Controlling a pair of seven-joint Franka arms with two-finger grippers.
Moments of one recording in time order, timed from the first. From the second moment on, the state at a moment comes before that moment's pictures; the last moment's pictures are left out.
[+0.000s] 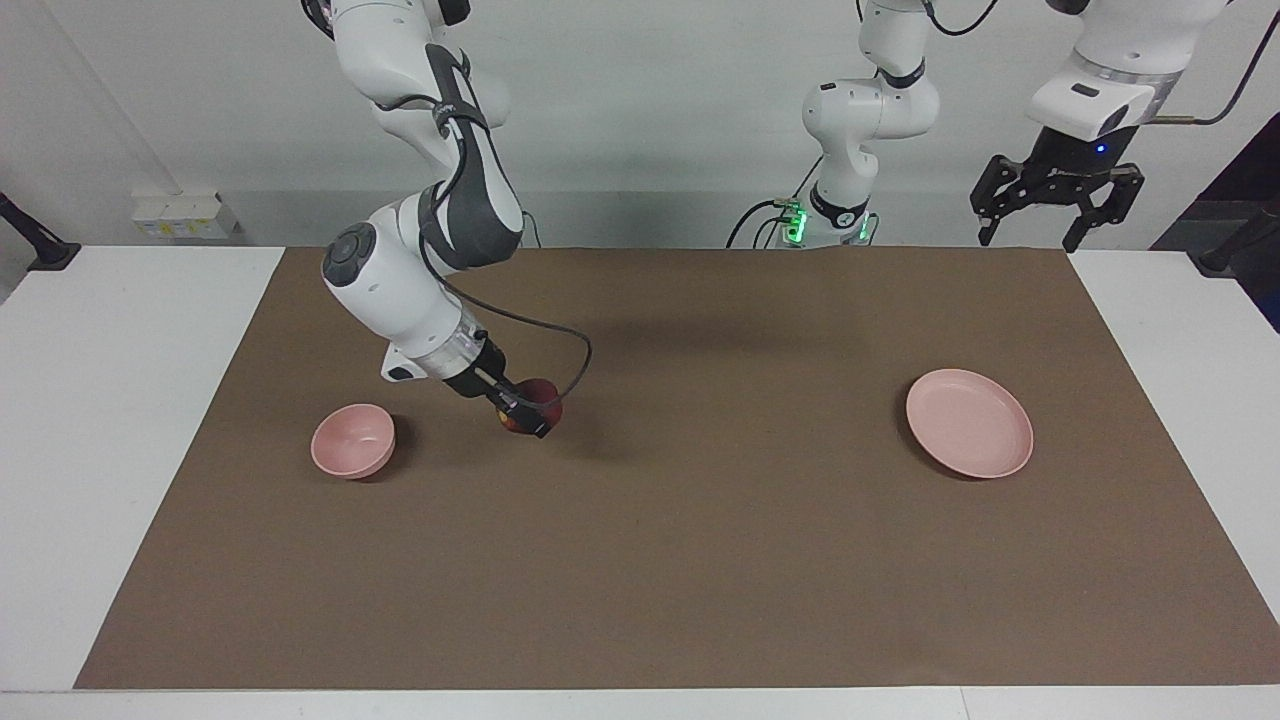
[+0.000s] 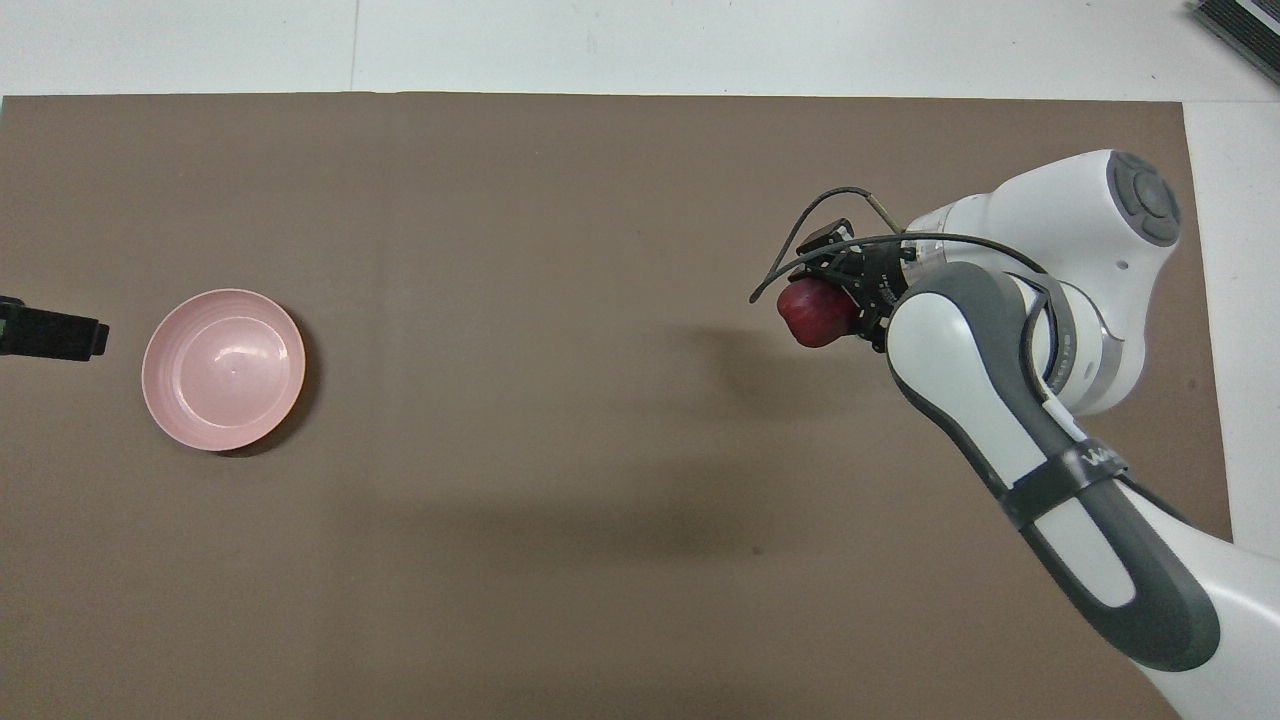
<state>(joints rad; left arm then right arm) -0.02 -0.06 -0.06 -1.48 0.03 1.51 0.16 0.10 0.29 0.08 -1.79 0.36 2.14 0.75</state>
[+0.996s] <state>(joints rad) -0.01 0.04 -0.06 -1.34 0.01 1.42 0.16 -0.10 0.30 0.08 -1.79 -0.08 2.28 0.20</state>
